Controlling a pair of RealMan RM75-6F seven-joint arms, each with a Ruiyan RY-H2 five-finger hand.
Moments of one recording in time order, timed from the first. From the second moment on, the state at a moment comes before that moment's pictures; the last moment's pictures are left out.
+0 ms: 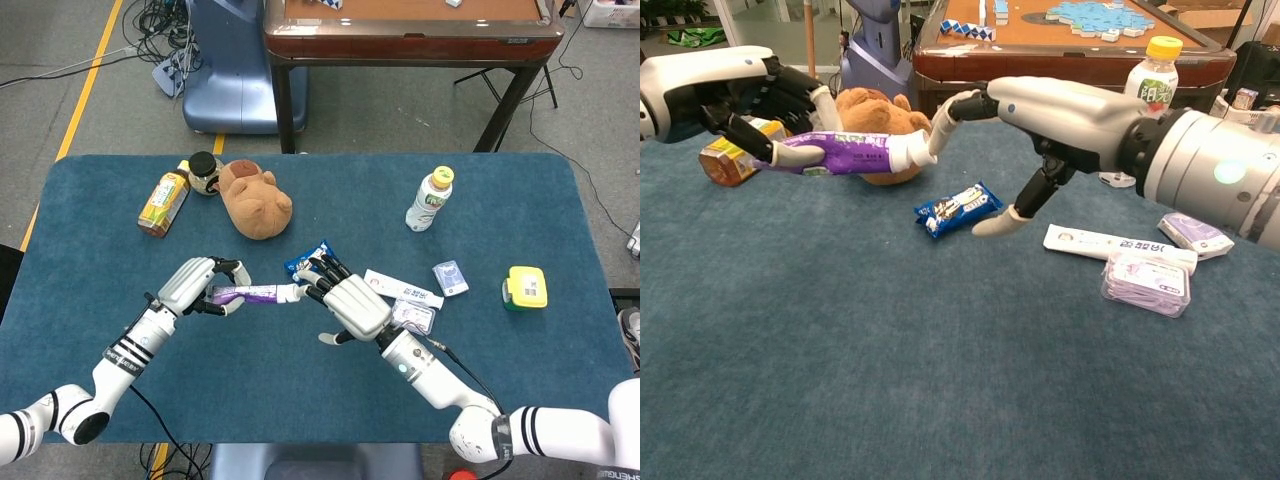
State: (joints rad) left arm -0.72 -1.30 -0.18 -1.59 1.39 0.98 -0.45; right arm 0.77 -1.51 0.18 -1.69 -1.38 1.01 -0.28
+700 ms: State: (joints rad) left arm -0.71 -1.29 -0.20 -1.63 1.39 0.99 -0.51; right arm 0.75 -1.49 0.27 -1.82 -1.32 1.05 0.09
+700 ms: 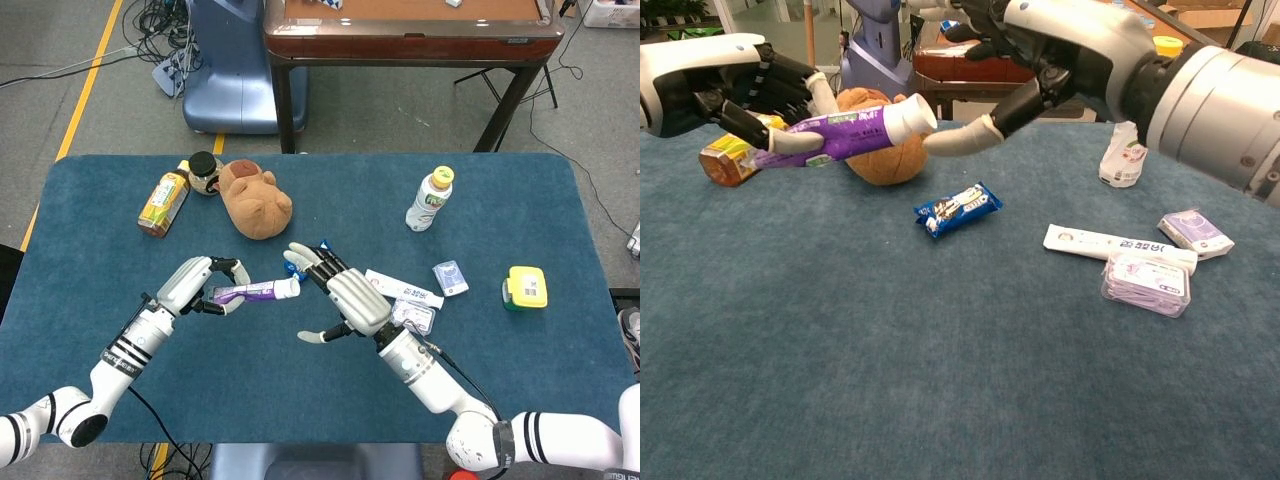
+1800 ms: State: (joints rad) left arm -0.70 -1.29 -0.21 -1.66 1.37 1.01 -0.45; right arm 0.85 -1.64 0.43 -1.68 -1.16 0.89 0.48
